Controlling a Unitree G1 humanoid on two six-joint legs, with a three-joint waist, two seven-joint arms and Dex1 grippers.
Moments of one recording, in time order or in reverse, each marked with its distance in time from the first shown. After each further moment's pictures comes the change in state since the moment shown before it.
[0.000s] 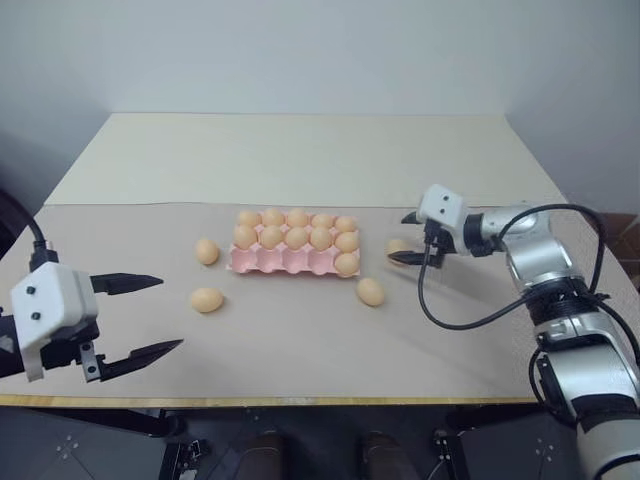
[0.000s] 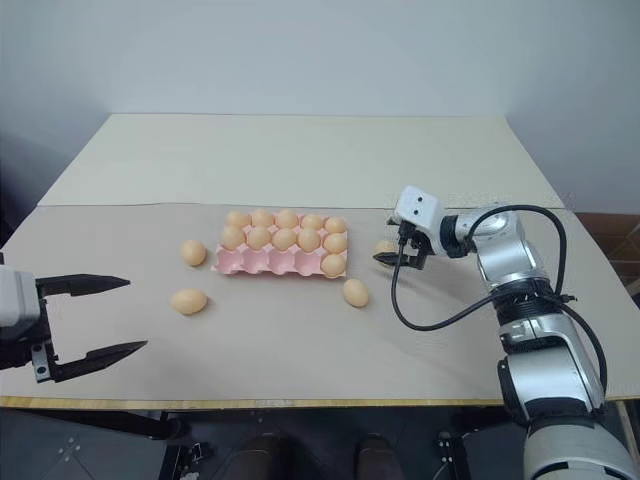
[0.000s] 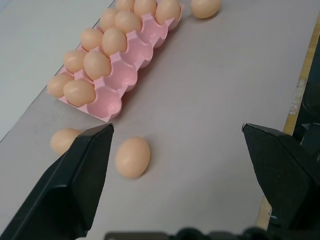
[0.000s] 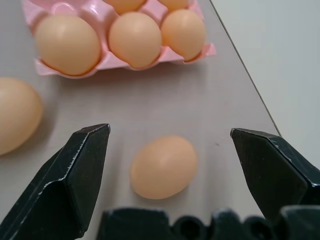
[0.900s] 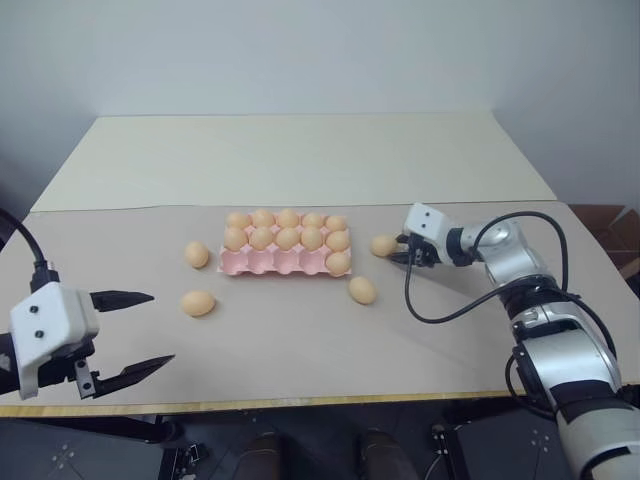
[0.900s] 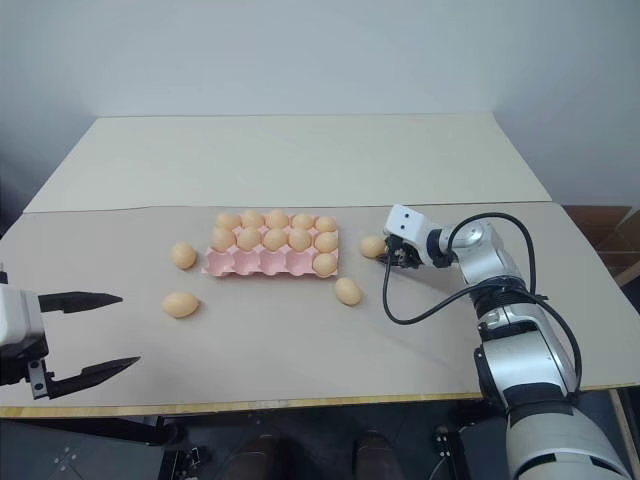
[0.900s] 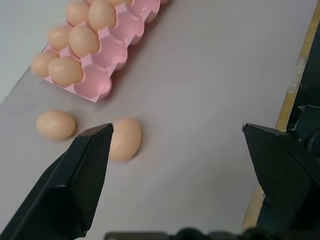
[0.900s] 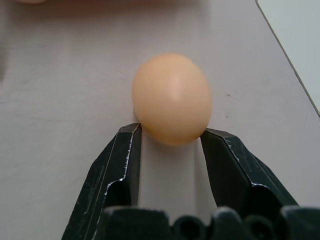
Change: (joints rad) left arm 0.096 -0.020 0.028 0.002 0.069 -0.030 -0.017; right arm -0.053 0.065 0.020 0.255 -0.101 -0.156 -0.084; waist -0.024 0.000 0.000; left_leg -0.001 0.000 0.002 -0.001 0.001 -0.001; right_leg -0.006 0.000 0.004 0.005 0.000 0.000
